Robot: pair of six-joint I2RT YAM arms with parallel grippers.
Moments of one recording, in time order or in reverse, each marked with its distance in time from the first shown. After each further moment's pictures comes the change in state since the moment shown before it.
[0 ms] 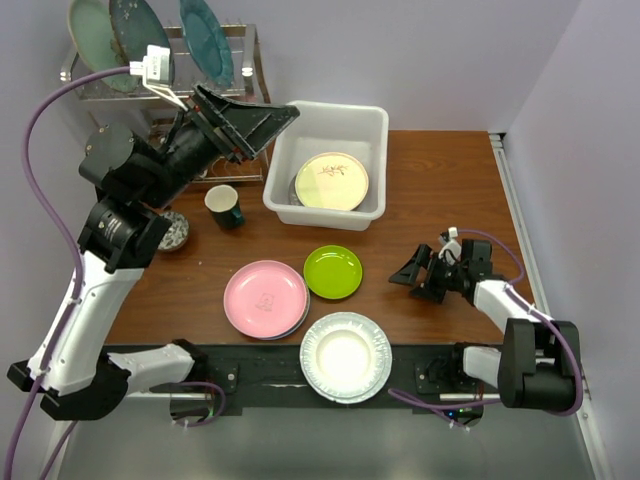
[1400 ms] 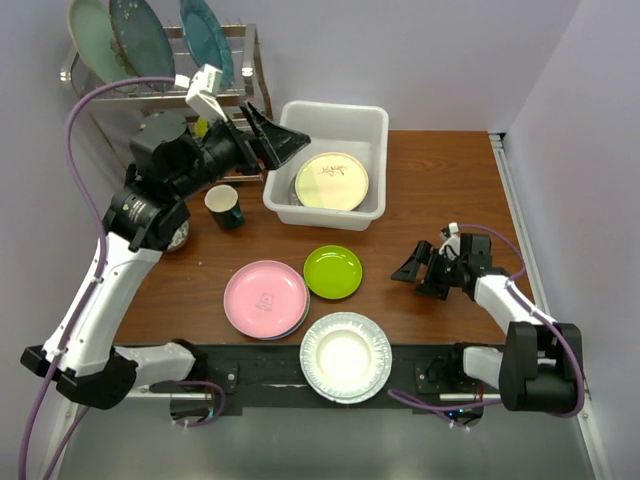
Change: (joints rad) left arm 0.053 0.065 -0.046 -0.252 -0.018 0.167; right arm 0.025 -0.013 0.067 -0.100 0.093 -0.017
